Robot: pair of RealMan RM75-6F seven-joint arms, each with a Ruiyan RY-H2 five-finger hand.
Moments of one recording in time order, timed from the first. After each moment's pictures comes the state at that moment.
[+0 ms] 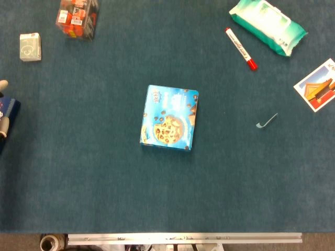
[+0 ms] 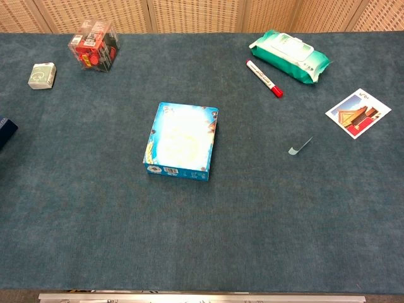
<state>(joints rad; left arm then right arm) -0.15 -1.16 -0.07 -1.59 1.50 1.48 0.05 0.18 -1.03 0.12 -1.73 -1.37 1.35 -0.02</state>
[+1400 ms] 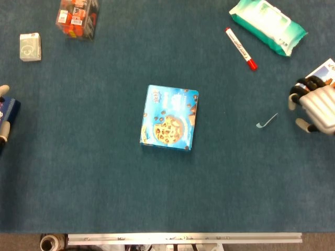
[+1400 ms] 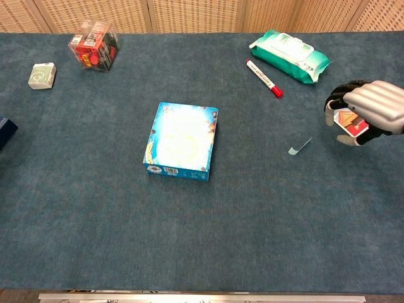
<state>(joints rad) -0.14 -1.17 -0.05 -1.57 1.51 1.49 0.02 0.46 -1.33 0.02 -1.37 -1.54 0.99 -0.15</state>
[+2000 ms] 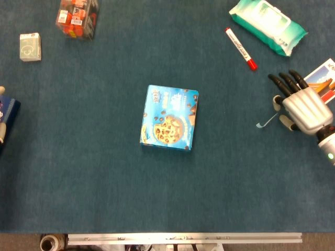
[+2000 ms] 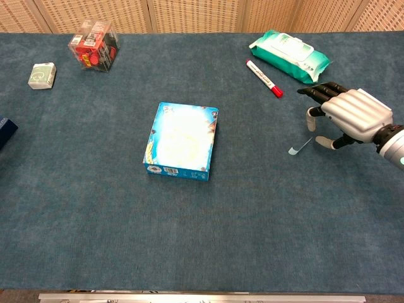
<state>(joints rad) -0.13 -1.16 -0.05 -1.55 1.51 1.49 -0.01 0.46 -1.55 0.00 -1.09 -1.60 1.09 -0.10</state>
